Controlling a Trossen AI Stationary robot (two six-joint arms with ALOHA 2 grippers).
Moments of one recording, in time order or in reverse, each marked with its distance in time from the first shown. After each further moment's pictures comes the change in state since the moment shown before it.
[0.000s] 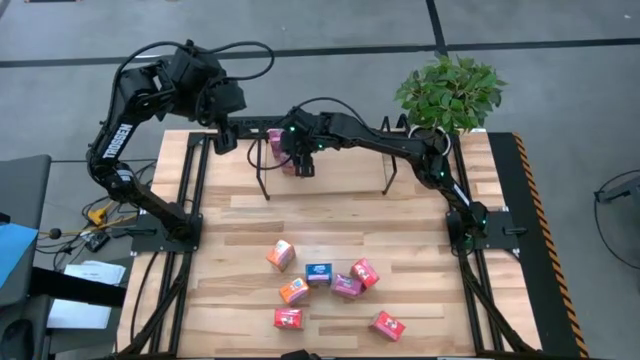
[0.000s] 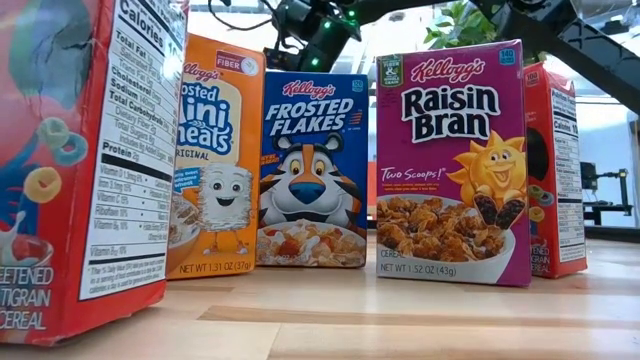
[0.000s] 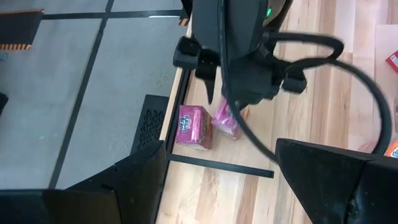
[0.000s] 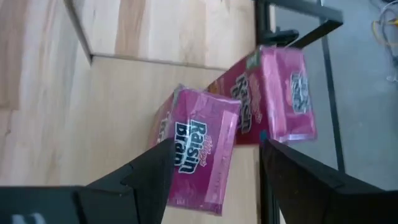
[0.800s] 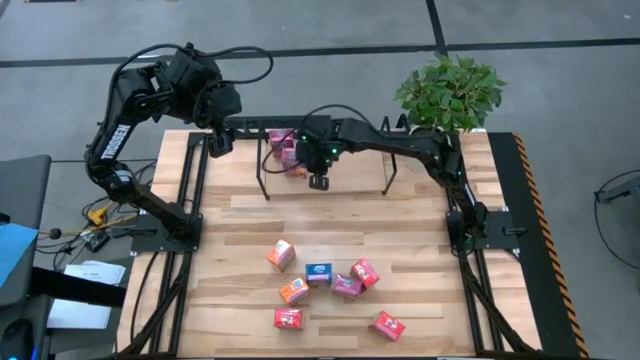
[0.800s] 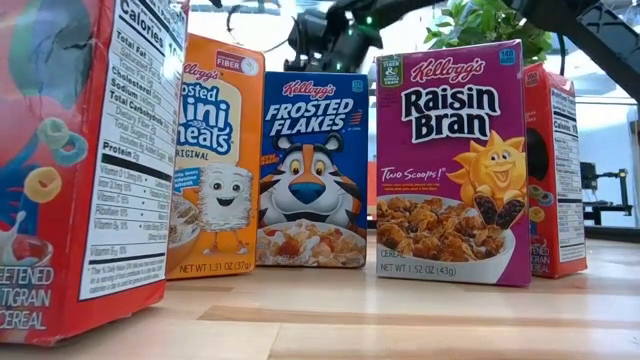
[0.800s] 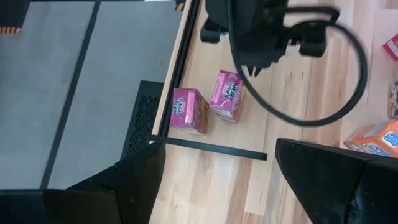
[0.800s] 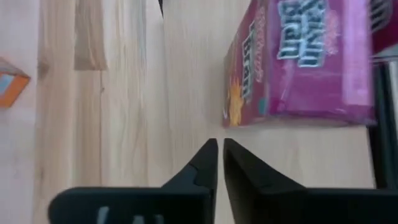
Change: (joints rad) left arm 0.000 -0.008 0.000 -0.063 -0.008 -0.017; right arm -0.006 -0.138 -0.329 0.017 -0.220 0.188
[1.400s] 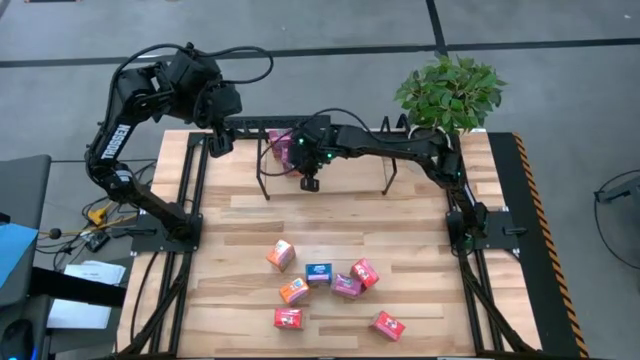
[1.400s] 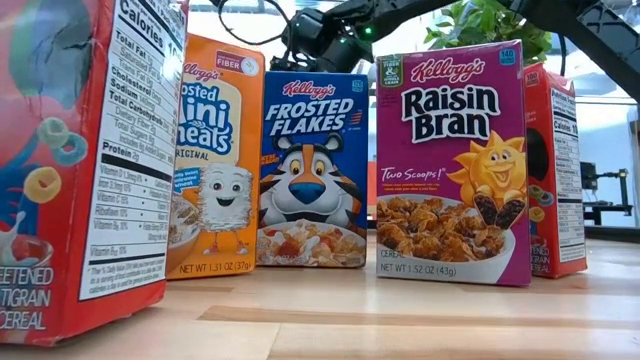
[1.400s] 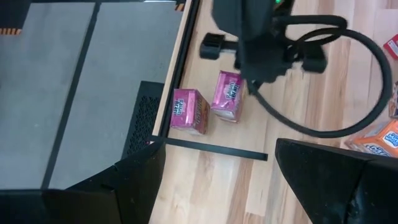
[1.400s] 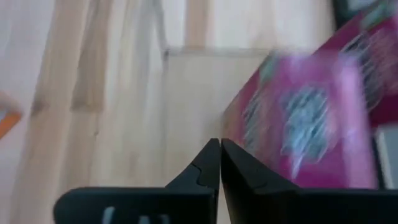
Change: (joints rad) left arm 0.000 0.000 0.000 0.002 0.000 0.006; right arm 0.015 -0.005 -0.055 0.202 -0.003 -0.042
